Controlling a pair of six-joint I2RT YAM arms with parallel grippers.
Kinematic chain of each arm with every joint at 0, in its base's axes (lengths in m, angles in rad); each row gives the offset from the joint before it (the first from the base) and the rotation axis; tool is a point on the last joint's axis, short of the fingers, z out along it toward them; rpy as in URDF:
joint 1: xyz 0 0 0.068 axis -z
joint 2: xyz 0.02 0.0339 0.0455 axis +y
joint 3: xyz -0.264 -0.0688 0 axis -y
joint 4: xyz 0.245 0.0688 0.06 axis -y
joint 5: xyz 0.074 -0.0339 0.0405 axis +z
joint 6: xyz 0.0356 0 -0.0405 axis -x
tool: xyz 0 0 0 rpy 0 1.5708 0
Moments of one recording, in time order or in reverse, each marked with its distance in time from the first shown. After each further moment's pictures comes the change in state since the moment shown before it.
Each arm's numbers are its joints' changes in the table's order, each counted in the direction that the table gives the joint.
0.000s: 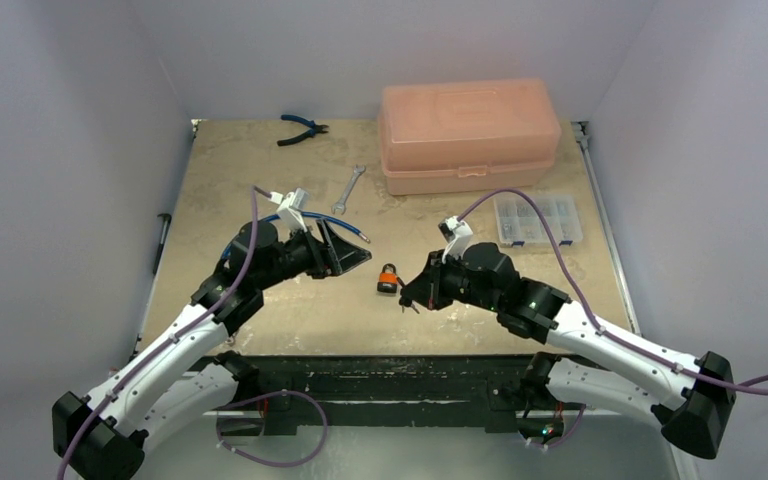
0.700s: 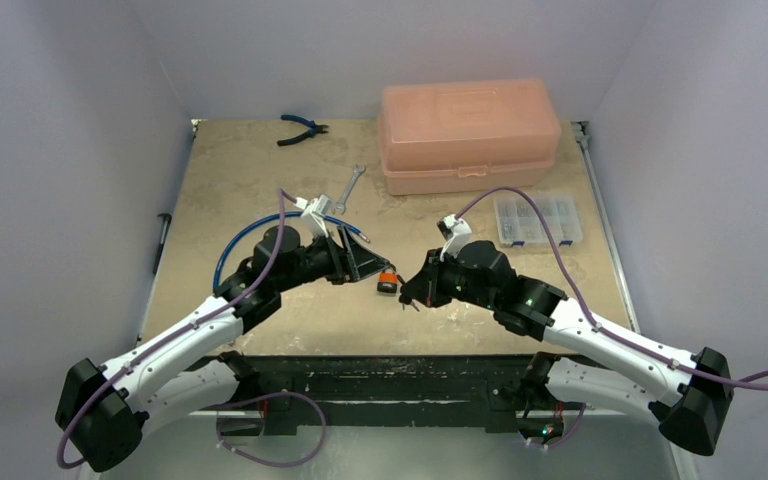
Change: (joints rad) left arm 0.111 0.104 -0.037 0.156 0.016 0.063; right arm 0.000 0.022 0.014 -0.010 -0.029 0.000
